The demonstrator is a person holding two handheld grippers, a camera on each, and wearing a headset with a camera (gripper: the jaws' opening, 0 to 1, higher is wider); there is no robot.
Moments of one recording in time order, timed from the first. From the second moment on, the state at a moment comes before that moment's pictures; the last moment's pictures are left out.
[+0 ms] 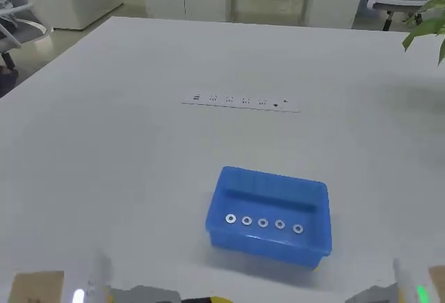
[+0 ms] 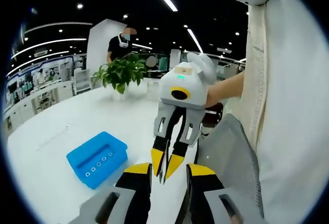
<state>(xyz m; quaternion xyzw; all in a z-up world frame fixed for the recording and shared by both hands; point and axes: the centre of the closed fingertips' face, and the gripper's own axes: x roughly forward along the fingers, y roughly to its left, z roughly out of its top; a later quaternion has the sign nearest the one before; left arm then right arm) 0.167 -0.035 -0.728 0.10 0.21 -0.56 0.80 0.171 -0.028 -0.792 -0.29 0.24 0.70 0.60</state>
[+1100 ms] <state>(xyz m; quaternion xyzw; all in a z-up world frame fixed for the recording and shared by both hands) 0.162 -0.038 -0.738 0.17 0.20 -0.60 0.76 0.160 -0.024 -0.802 -0.34 0.24 0.71 0.56</state>
